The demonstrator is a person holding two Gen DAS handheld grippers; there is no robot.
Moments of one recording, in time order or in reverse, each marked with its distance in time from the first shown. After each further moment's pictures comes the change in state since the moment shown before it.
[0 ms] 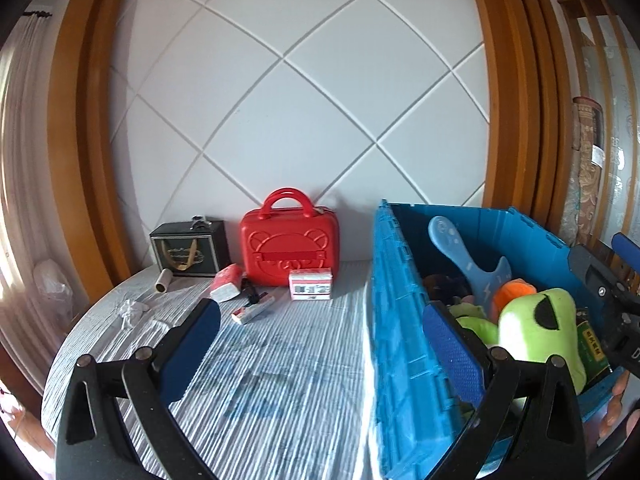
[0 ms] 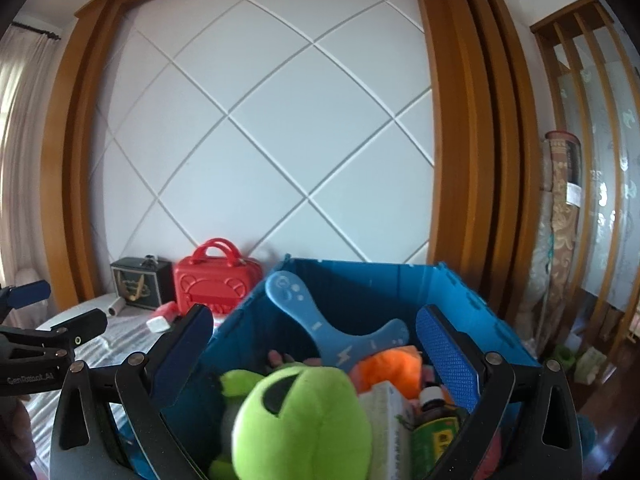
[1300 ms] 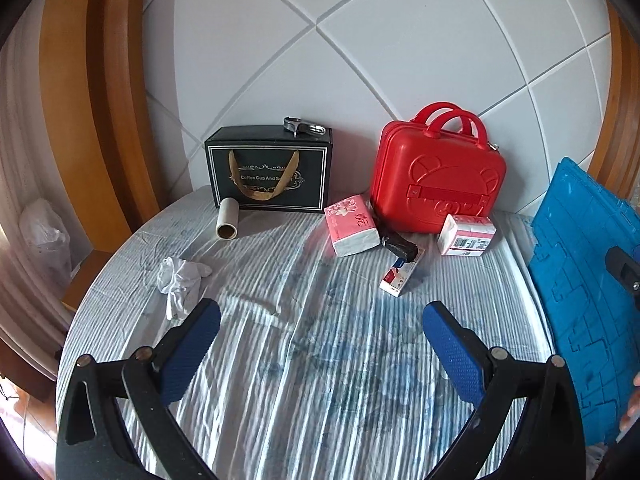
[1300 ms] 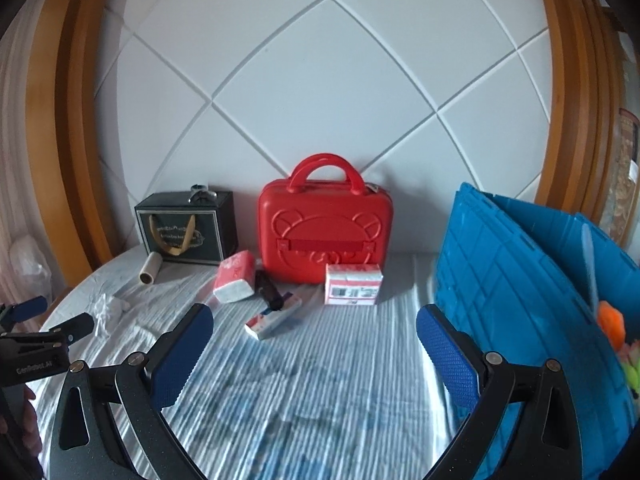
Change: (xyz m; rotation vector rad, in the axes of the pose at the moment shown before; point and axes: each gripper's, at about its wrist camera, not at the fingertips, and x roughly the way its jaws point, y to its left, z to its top) left arm 0.272 0.351 -0.022 -0.088 0.311 -0.018; right arm 0.235 0.333 -0.024 -0.015 0.303 -0.014
